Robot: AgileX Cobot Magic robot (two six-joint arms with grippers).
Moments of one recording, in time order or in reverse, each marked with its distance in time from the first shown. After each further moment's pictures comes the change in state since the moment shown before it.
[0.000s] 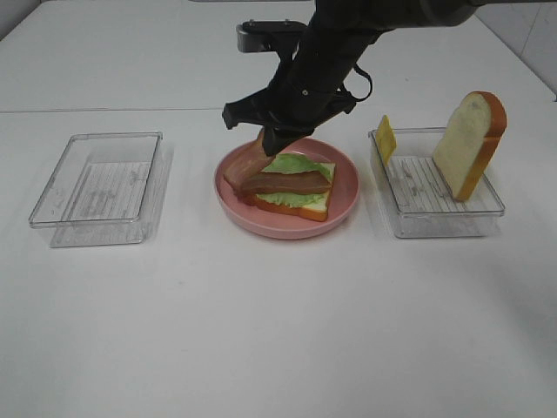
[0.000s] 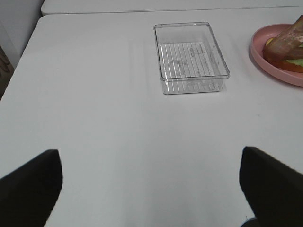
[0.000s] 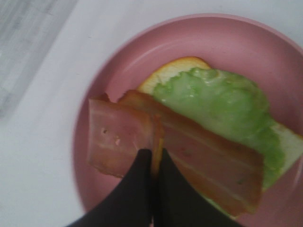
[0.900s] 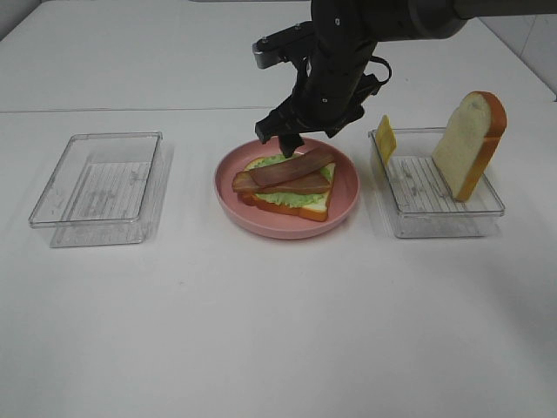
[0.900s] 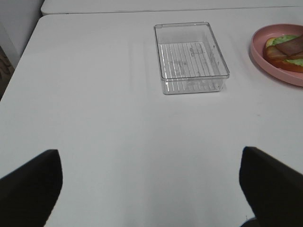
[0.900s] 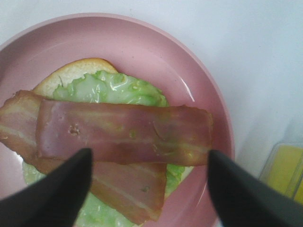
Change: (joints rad) left arm 0.000 0.000 0.000 0.000 0.000 0.000; right arm 0.000 0.021 0.000 -0.337 -0.024 0.129
